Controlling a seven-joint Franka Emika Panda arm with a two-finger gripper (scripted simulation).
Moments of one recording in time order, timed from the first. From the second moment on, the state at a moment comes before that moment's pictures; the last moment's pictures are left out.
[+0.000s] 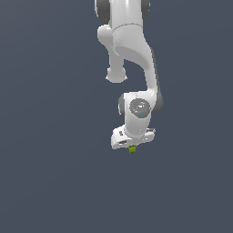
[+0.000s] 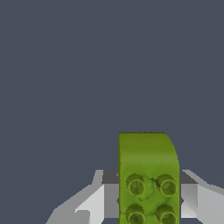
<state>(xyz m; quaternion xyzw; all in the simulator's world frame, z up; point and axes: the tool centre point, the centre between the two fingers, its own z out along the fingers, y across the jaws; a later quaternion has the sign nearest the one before) 0.045 0.075 0.045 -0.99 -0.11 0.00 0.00</state>
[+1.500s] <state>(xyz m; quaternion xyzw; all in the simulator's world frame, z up) -0.037 -0.119 0.331 -0.99 -0.11 0.00 0.00</state>
